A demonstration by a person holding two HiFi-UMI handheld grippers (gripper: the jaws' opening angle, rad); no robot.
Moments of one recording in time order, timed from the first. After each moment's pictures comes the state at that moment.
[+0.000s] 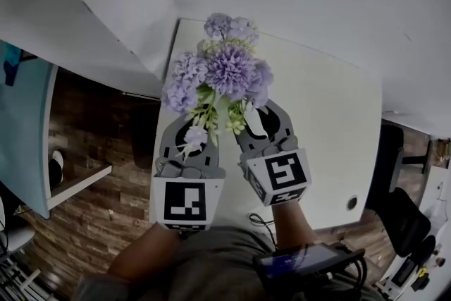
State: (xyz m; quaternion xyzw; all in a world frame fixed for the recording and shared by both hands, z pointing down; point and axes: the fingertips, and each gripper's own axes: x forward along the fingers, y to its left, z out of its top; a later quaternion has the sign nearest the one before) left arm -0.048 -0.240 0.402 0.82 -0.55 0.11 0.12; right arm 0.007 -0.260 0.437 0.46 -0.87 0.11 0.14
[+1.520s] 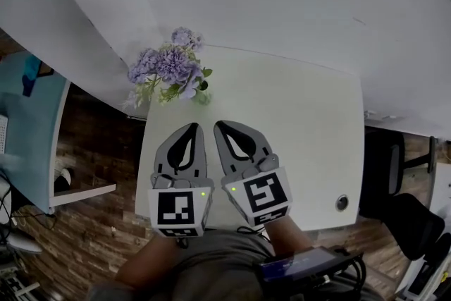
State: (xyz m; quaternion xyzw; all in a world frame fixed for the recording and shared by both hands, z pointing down) left arm -0.007 -0.158 0.358 0.80 -0.58 0.09 0.07; right arm 0.030 -0.164 0.366 0.43 -0.90 0.07 0.09
